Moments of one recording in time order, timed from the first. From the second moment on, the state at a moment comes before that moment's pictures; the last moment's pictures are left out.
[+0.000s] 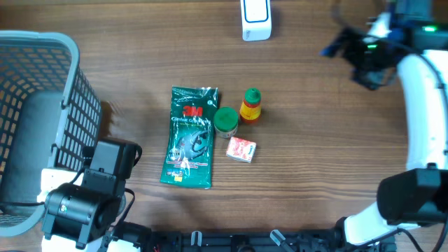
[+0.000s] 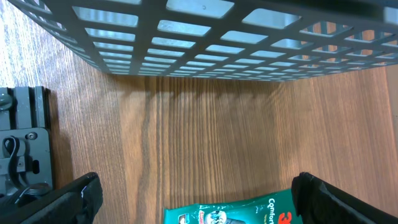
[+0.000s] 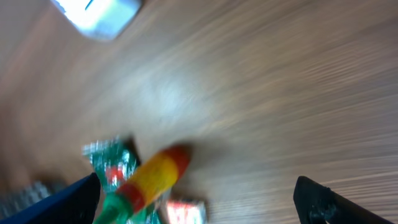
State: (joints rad) left arm -0.27 0.82 1.03 -1.50 -0.57 -1.75; right arm -0.03 1.76 1.78 -1.24 -0.31 0.49
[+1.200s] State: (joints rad) left arm -0.27 0.82 1.03 -1.50 -0.57 -1.75; right arm 0.61 1.99 1.78 -1.23 0.14 0.47
